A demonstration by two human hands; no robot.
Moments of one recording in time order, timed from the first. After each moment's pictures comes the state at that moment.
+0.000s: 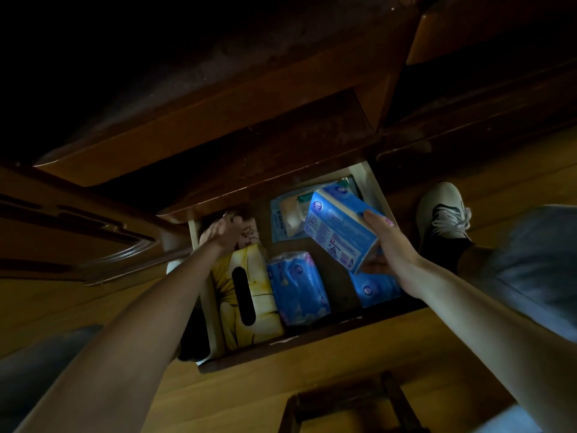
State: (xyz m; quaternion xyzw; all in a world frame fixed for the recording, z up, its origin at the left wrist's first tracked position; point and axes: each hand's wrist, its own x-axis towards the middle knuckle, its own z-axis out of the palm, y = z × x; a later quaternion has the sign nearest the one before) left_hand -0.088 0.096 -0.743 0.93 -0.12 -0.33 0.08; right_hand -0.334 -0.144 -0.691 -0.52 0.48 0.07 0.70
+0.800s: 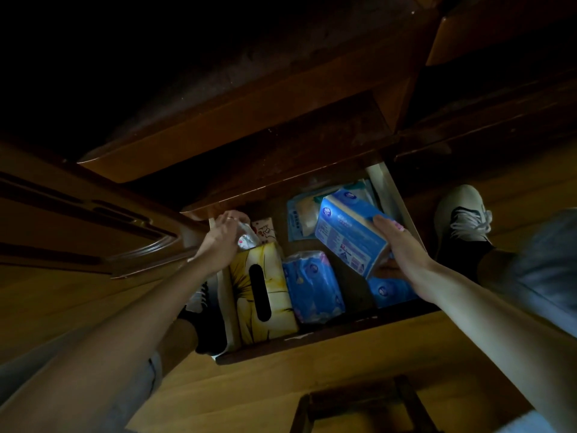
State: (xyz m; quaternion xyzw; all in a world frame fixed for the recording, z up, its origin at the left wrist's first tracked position) left_hand -0.101 0.145 -0.709 0.92 -0.32 -0.17 0.10; right_hand -0.335 -0.136 -0.694 -0.55 0.45 0.07 0.70
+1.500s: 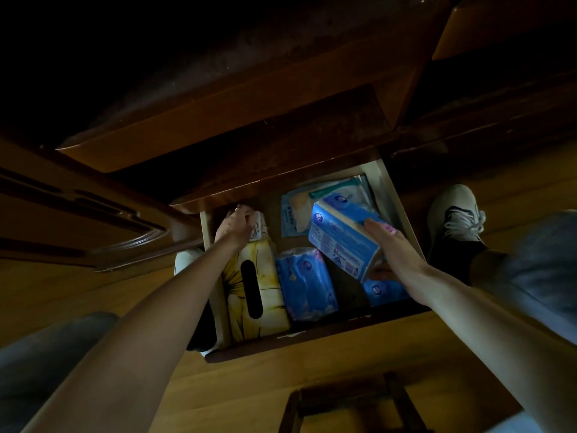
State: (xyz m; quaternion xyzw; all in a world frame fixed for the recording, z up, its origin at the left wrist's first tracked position) left_hand -0.096 0.101 -0.762 0.95 -0.21 -0.21 0.06; right_hand -0.338 -0.132 -0.695 -0.58 0.44 0.12 0.68
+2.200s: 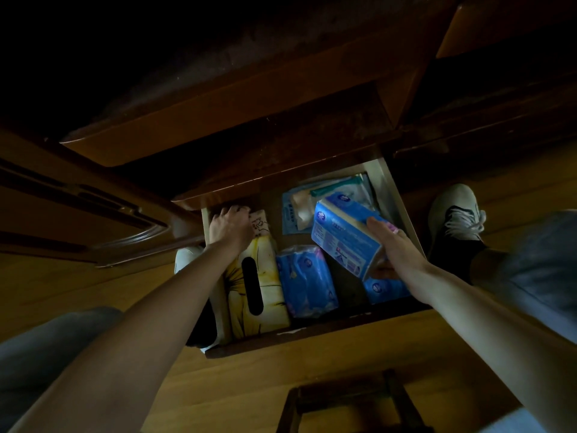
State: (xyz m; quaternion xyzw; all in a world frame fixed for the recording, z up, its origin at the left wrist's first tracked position) left_hand -0.103 0.106 -0.753 0.96 -0.21 -0.15 -0.04; right_hand -0.340 -0.134 -0.696 -0.58 0.46 0.12 0.67
